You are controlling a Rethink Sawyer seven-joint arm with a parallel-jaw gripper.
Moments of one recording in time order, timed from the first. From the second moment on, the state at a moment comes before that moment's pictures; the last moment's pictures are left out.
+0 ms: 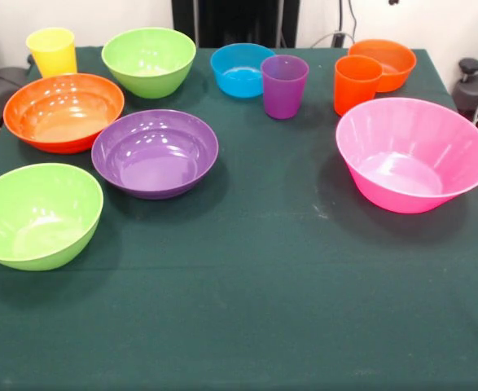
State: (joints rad) arm -0.59 -0.83 1.03 2.24 -0.74 0.73 0.11
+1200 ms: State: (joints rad) arm -0.48 -0.69 0.91 2.24 -0.82 0.71 0.11
